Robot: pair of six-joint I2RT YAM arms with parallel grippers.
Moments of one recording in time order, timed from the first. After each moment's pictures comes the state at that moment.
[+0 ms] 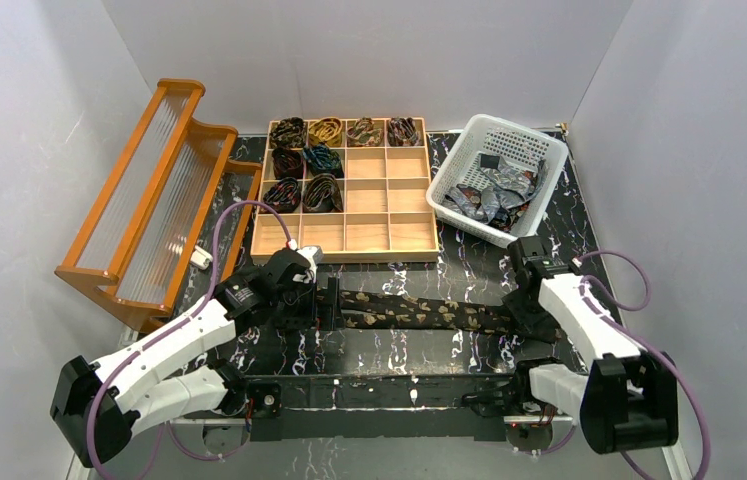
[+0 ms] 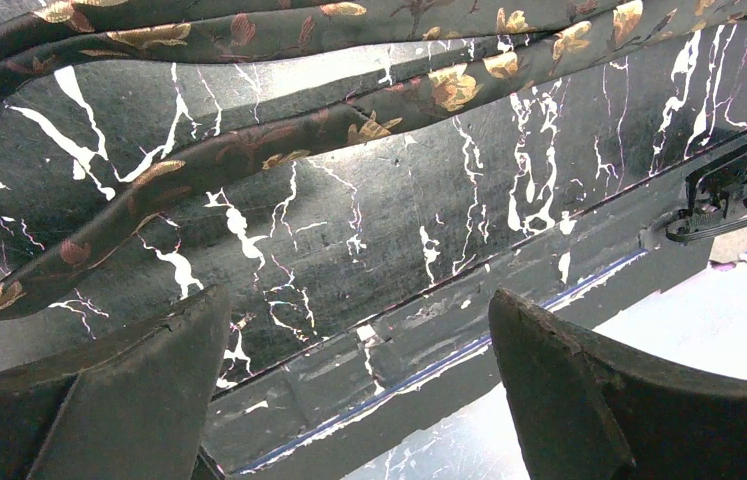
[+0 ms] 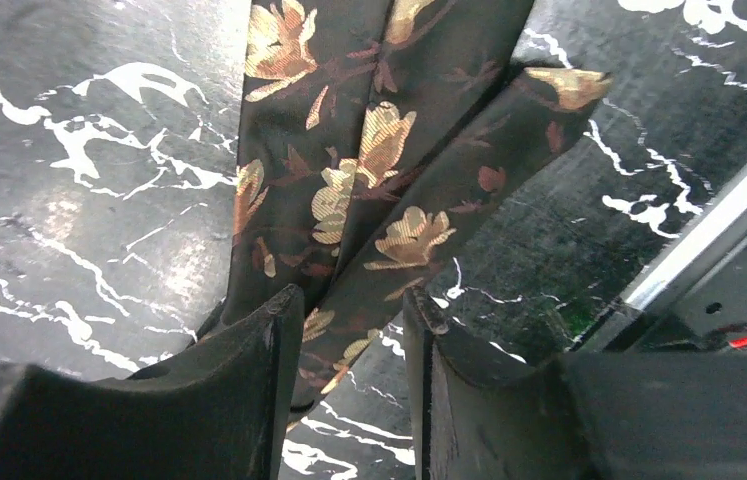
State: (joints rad) left arm -0.77 0.98 0.69 -0.69 0.12 -0.63; right arm 0.17 1.06 0.63 -1.00 0.35 1.22
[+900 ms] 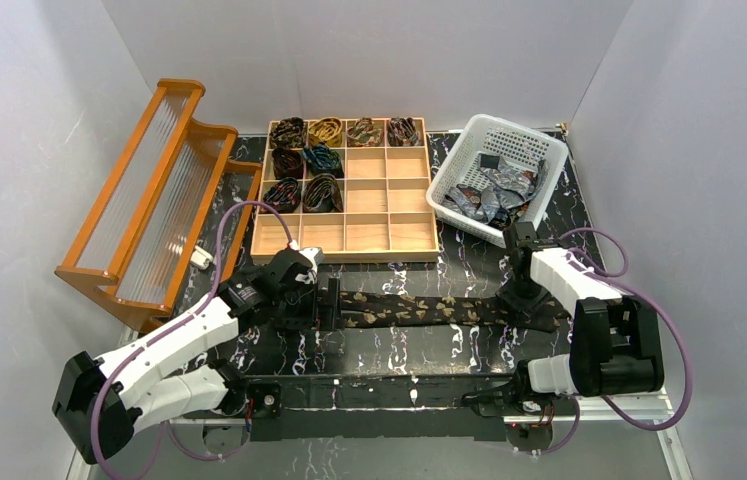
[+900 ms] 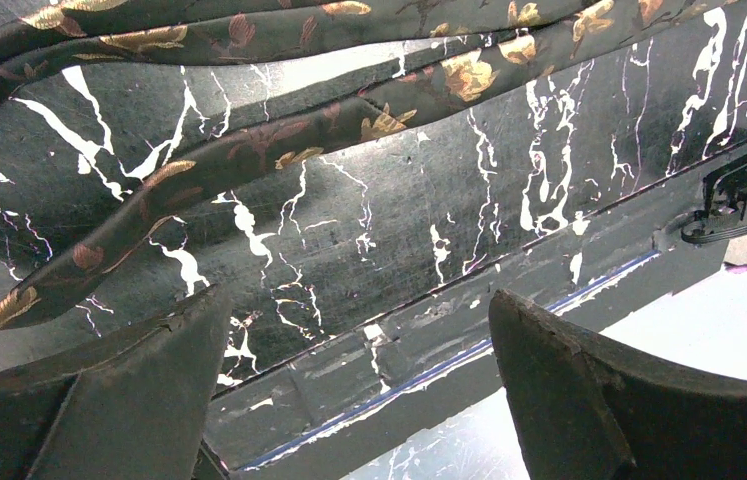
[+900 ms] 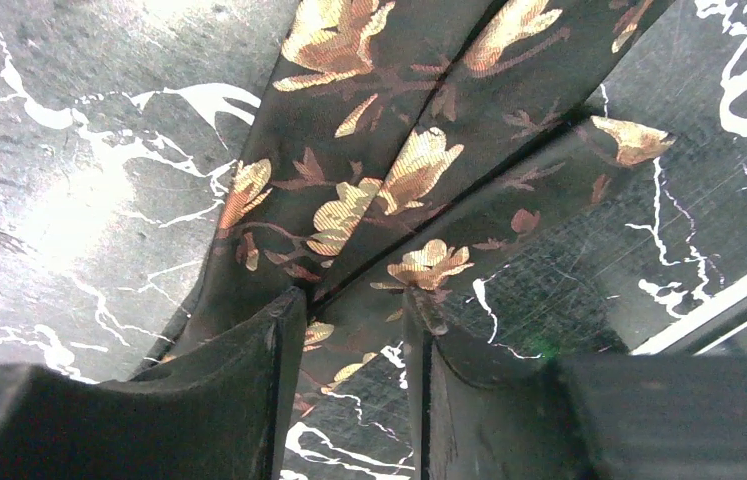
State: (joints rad) left arm -0.77 1.00 0.69 -0.70 0.11 -0.63; right arm 0.12 1.35 0.70 -0.86 0.29 0.93
